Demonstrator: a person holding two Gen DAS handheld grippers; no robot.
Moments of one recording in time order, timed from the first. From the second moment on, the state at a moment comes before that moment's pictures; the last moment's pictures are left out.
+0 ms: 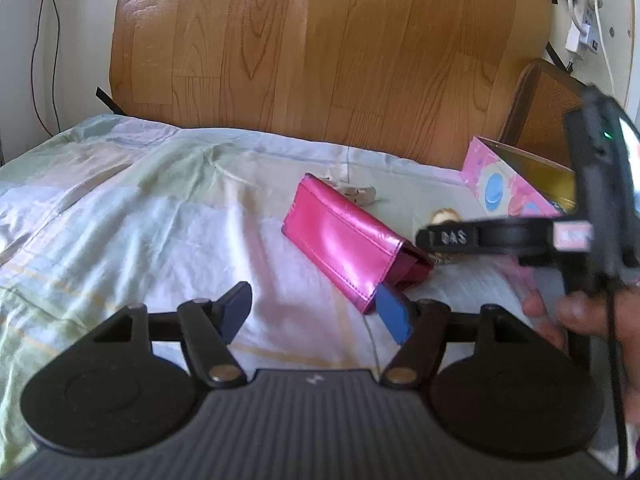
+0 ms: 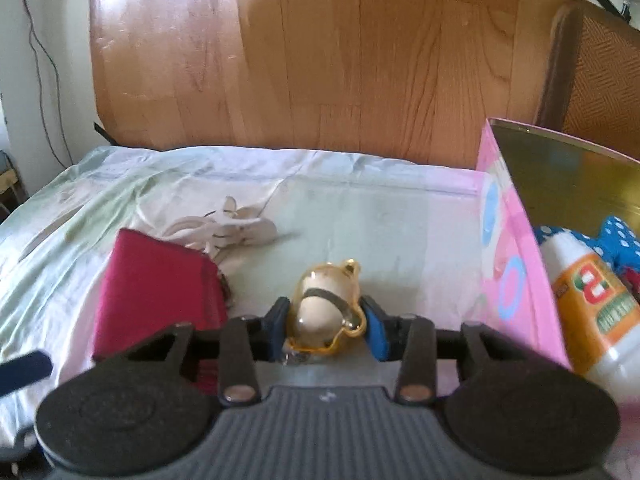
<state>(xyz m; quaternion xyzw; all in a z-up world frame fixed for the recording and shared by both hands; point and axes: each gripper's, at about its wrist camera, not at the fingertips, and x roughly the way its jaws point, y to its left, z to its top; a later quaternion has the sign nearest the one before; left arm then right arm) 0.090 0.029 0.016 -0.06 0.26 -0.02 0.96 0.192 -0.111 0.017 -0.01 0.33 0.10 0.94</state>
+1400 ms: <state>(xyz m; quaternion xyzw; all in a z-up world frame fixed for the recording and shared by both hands) 0.091 -0.144 0.076 -0.06 0.35 -0.30 0.88 -0.003 -0.244 0.044 -0.01 0.18 0.13 0.98</state>
